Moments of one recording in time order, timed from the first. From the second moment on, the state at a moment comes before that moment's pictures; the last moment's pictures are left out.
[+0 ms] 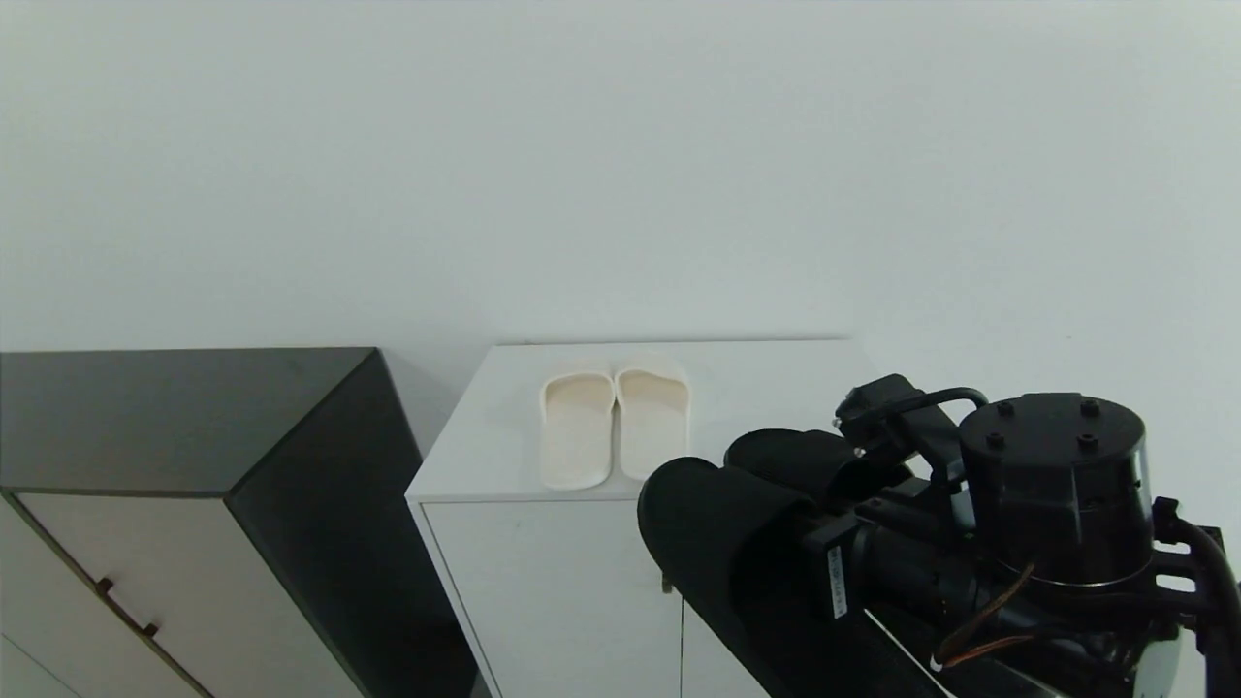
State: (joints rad) left arm 0.00 0.00 0.00 0.00 0.02 -0.01; right arm 0.88 1.57 -0.71 -0.50 -0.31 0.19
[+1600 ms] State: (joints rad) left arm 0.00 0.00 0.00 0.00 0.03 -0.01; right arm 1.01 1.50 -0.59 -0.50 -0.25 0.18
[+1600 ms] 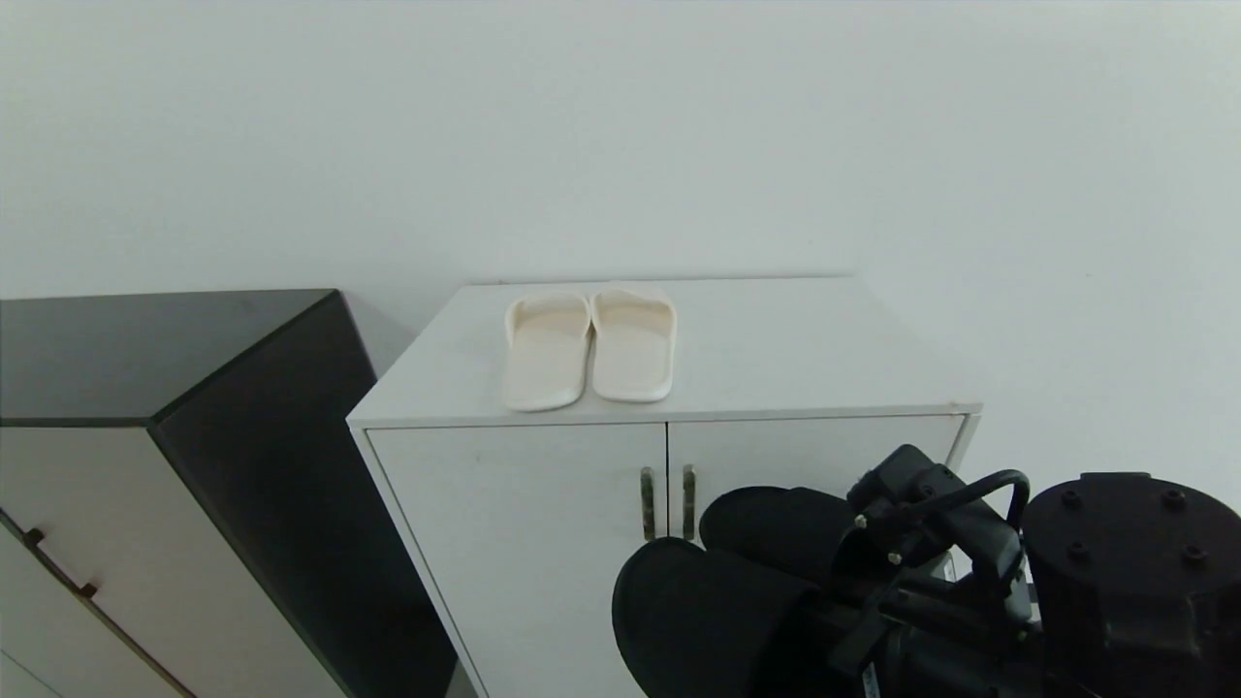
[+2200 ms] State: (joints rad) left arm 0.00 0.00 0.00 0.00 0.02 0.00; right arm 1.01 1.49 -0.58 -0.50 -0.24 0.18
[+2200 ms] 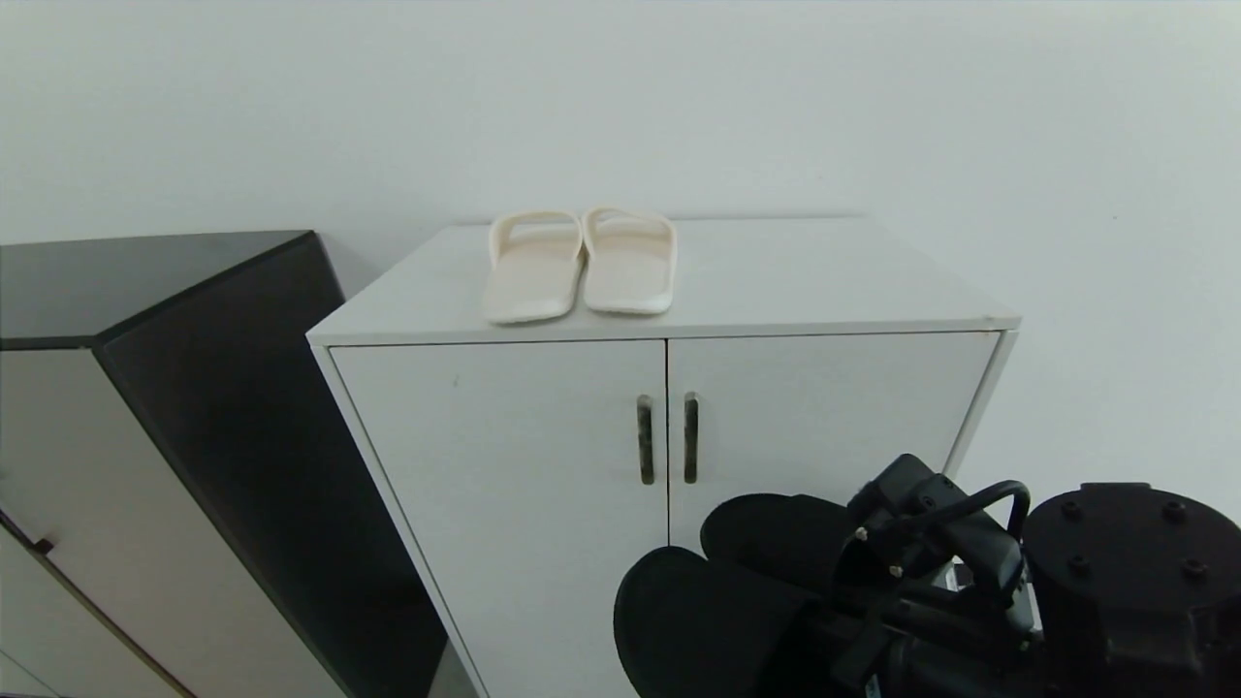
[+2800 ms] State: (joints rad) left arm -0.01 0.12 -0.16 -0.01 -0.09 -0.04; right arm 1.03 1.51 -0.57 -0.50 -0.24 0.18
